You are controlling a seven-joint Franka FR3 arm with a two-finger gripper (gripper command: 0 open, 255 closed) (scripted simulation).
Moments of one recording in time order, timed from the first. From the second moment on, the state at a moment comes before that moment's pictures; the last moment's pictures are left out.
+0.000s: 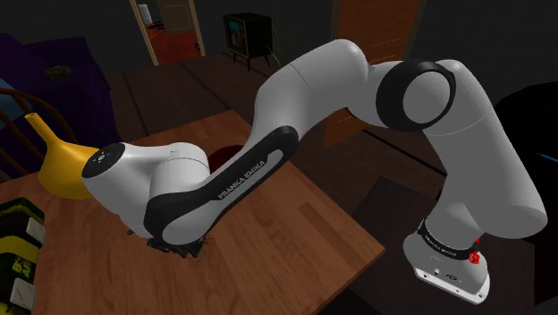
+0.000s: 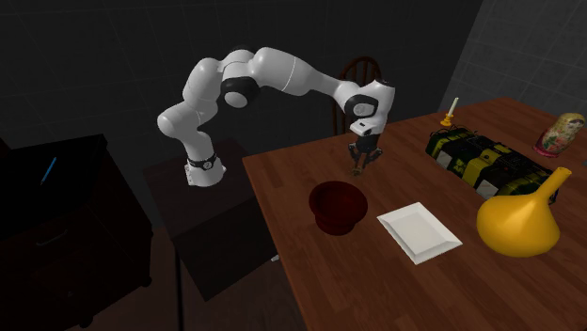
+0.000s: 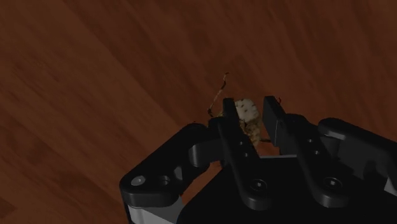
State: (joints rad) arm 0.39 0.74 0.59 -1.40 -0.47 1.92 1.91
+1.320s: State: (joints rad) arm 0.30 0.67 0.59 -1.55 -0.48 2.03 1.87
